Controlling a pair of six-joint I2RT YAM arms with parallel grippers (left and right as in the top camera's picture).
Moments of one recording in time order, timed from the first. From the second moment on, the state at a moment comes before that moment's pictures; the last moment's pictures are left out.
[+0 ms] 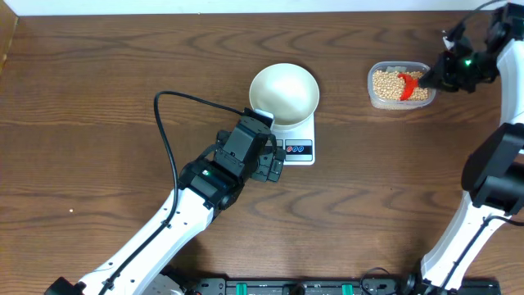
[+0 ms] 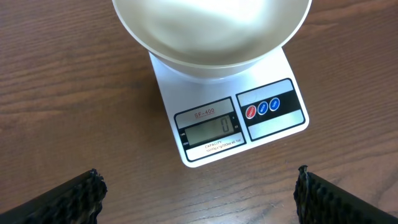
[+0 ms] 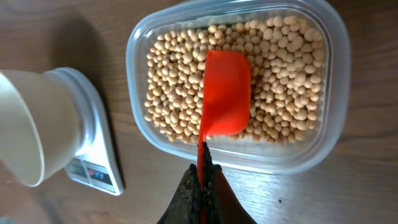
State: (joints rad) left arm -0.62 1.29 0.91 -0.53 -0.14 -0.23; right arm -0.30 2.23 2.06 -1.31 -0.56 -0.15
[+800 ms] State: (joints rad) left arm -0.62 1.29 0.91 -0.53 -0.14 -0.23; right arm -0.42 2.35 2.03 -1.39 -0.88 -0.27
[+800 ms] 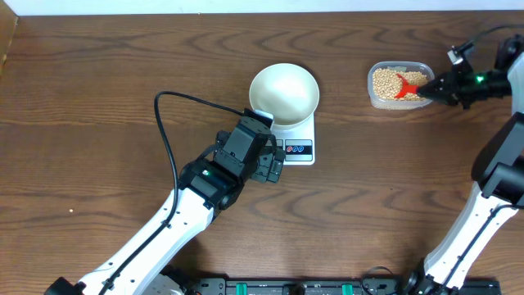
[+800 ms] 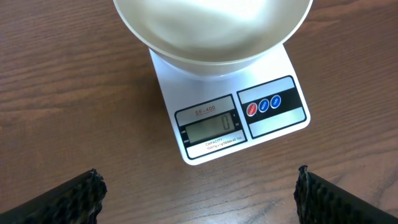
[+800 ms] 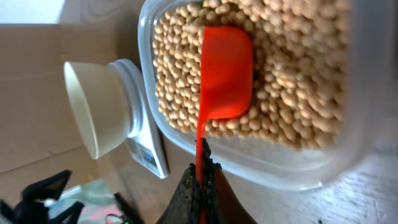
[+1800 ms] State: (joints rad) left arm -0.62 1.29 0.91 -0.54 -0.14 -0.23; right arm -0.49 2.36 1.82 -1.17 -1.14 -0.30
